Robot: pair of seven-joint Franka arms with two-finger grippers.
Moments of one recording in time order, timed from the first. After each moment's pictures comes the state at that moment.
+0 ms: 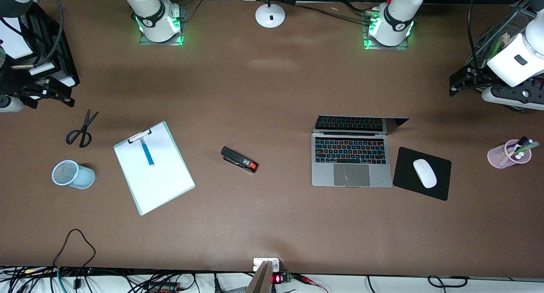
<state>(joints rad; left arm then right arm) 0.06 -0.04 -0.10 -1.70 0.03 1.63 0.13 0.05 0.02 -0.09 -1.68 0.00 1.74 -0.09</state>
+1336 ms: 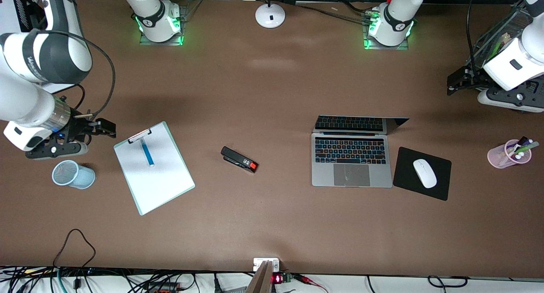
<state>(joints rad) 0.06 -0.02 -0.10 -1.70 0.02 1.61 0.13 0.11 0.25 -0.07 -1.69 0.00 1.90 -0.10</state>
